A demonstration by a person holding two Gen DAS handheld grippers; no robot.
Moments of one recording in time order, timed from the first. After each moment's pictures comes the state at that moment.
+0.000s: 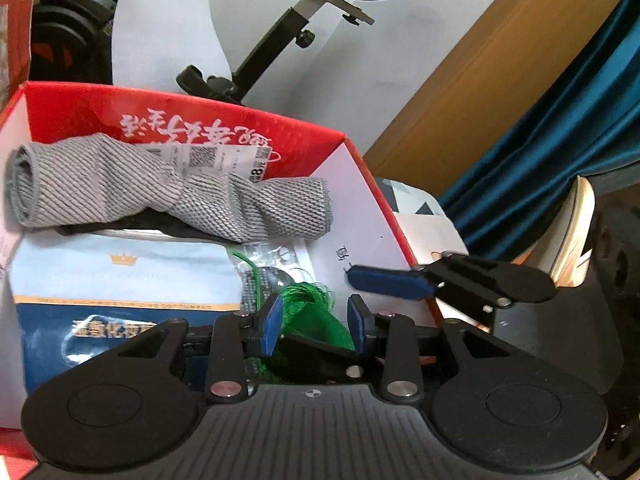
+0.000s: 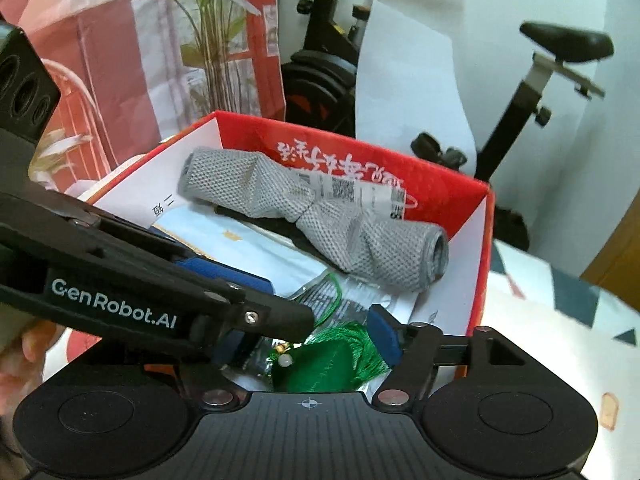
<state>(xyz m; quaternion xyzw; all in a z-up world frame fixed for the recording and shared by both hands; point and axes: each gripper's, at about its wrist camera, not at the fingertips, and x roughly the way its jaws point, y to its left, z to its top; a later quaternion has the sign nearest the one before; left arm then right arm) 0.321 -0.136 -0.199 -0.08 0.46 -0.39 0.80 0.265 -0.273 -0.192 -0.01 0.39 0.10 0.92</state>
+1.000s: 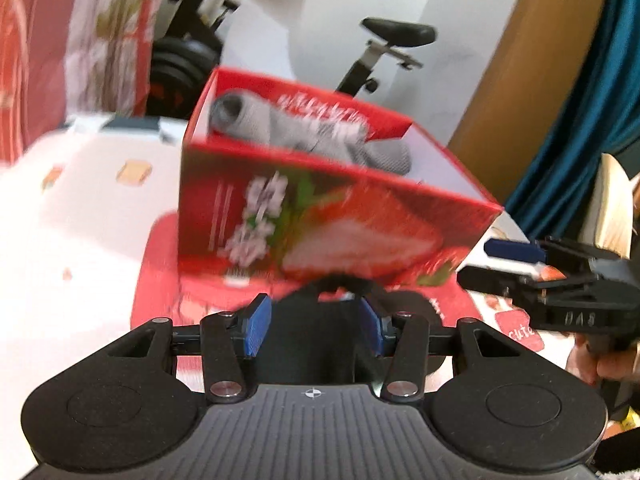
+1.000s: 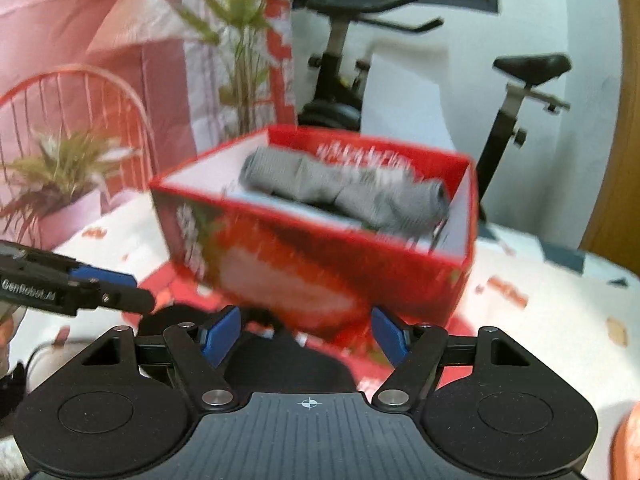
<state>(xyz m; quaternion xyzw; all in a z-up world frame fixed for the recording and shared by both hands) 0.175 -0.009 -0.214 -0.05 0.37 -0.27 0.89 0.117 -0.250 -0.225 0.01 0.30 0.10 0.95</state>
